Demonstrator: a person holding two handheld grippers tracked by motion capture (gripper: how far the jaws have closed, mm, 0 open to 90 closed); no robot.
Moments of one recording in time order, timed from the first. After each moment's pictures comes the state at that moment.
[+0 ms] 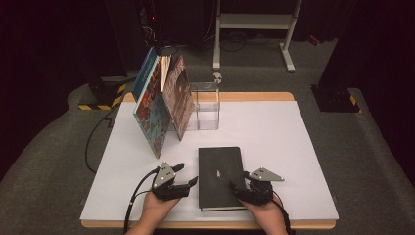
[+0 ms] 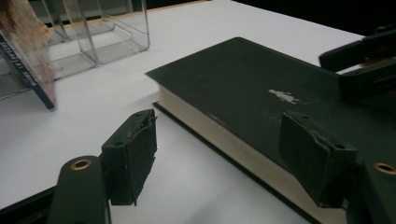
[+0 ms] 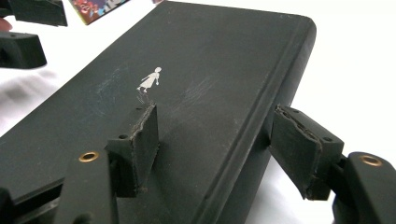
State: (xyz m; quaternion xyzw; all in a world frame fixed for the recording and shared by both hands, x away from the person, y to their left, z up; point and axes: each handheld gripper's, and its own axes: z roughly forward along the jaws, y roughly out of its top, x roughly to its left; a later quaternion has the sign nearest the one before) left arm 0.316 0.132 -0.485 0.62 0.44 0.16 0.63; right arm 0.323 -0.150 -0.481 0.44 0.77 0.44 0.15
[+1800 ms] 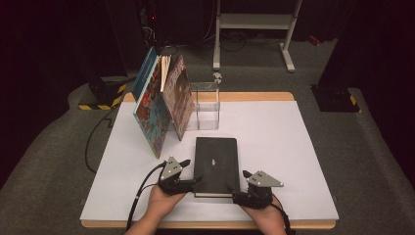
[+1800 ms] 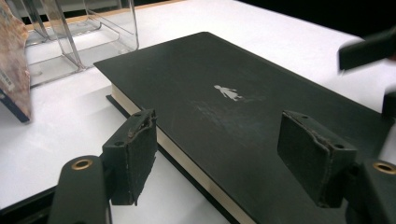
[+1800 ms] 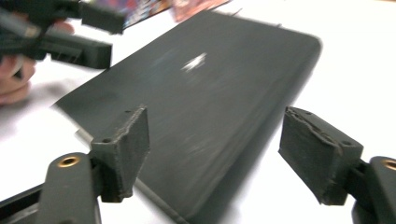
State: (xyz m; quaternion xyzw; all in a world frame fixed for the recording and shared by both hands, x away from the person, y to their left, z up) left arm 0.340 0.115 -0.481 0.63 0.45 0.15 0.62; right arm 0.312 -0.148 -0.466 0.39 0.77 0.46 0.19
